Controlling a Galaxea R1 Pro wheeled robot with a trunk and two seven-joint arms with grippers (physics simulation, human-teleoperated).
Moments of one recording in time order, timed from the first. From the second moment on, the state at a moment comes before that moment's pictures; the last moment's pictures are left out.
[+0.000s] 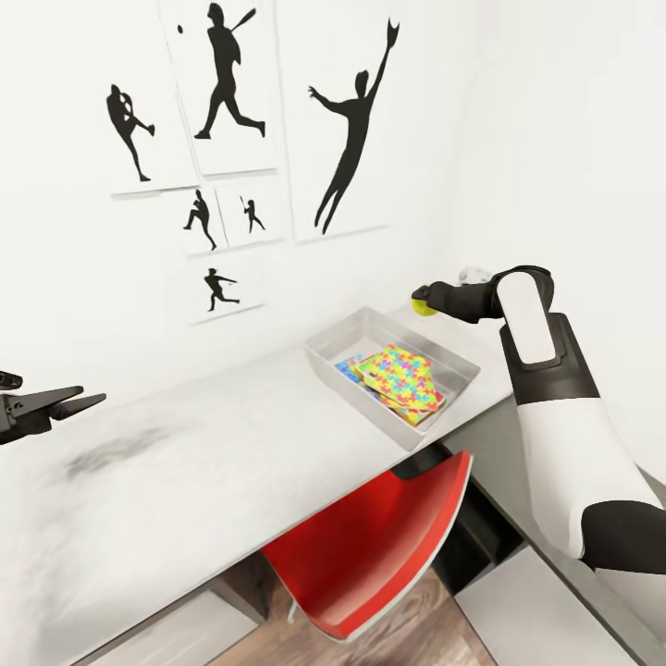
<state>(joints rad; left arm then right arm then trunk) -0.62 0.64 0.41 -1.16 0.37 1.03 -1.57 -1.20 -0.07 0.07 -1.21 -0.91 1.04 -0.58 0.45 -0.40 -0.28</state>
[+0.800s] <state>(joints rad) -0.61 0.64 0.41 -1.16 0.37 1.03 -1.57 -1.20 -0.07 0.07 -1.20 -0.91 1.04 -0.58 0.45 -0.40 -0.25</state>
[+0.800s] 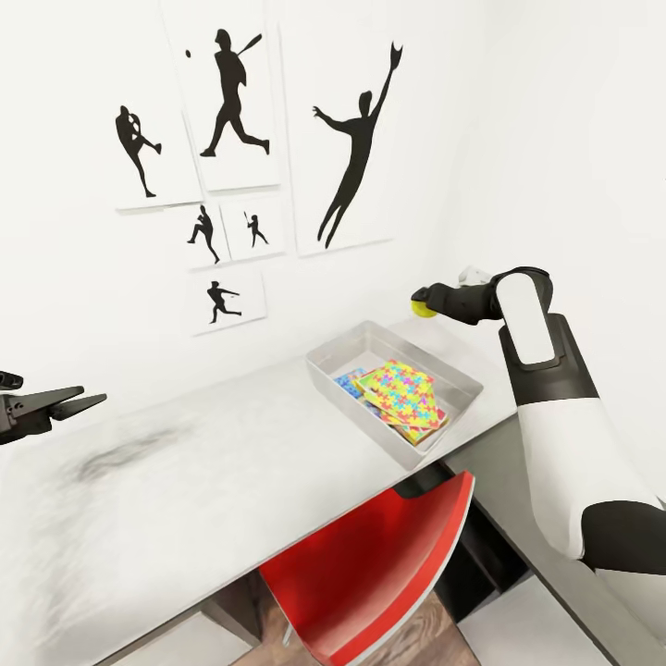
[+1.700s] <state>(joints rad) -0.61 0.64 0.41 -1.16 0.37 1.03 -1.57 -1.20 -0.07 0.07 -1.20 -0.91 1.04 -0.58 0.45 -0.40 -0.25</state>
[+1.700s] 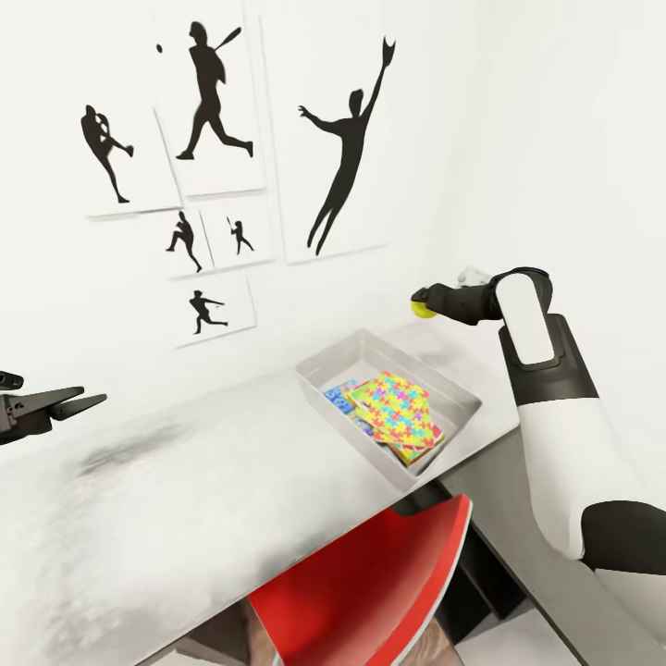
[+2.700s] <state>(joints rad) -0.62 0.64 0.41 -1.16 0.37 1.03 -1.57 -1.20 -0.06 0.07 -1.17 -0.91 1.04 -0.57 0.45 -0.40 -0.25</state>
